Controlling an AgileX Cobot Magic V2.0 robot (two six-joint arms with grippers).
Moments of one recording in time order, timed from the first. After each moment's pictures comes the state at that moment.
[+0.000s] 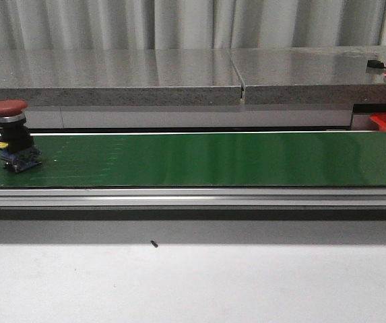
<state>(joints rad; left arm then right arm) 0.75 1.77 -1.13 -0.07 0.62 -0.08 -0.01 -0.01 0.03 -0.01 0.03 0.00</state>
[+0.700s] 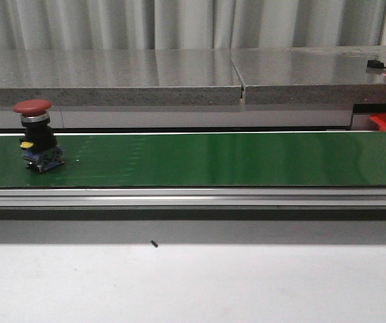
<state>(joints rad) 0.75 1.77 -1.13 -0.06 0.62 -0.08 -0.01 -0.01 0.03 -0.01 0.03 0.00</state>
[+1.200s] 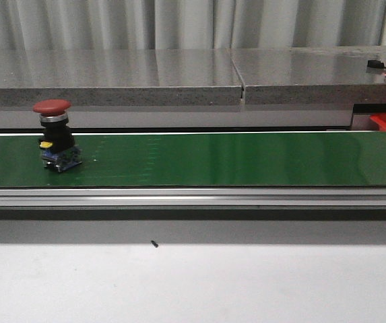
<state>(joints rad) 0.75 1.85 -1.14 -0.06 0.62 -0.08 -0.01 -0.01 0.03 -0.01 0.03 0.00</state>
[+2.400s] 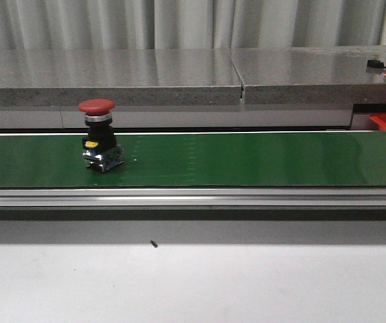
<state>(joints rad) 0.43 1.51 -1.19 -0.10 0.74 -0.02 -0.01 -0.01 0.03 -0.01 0.03 0.00</state>
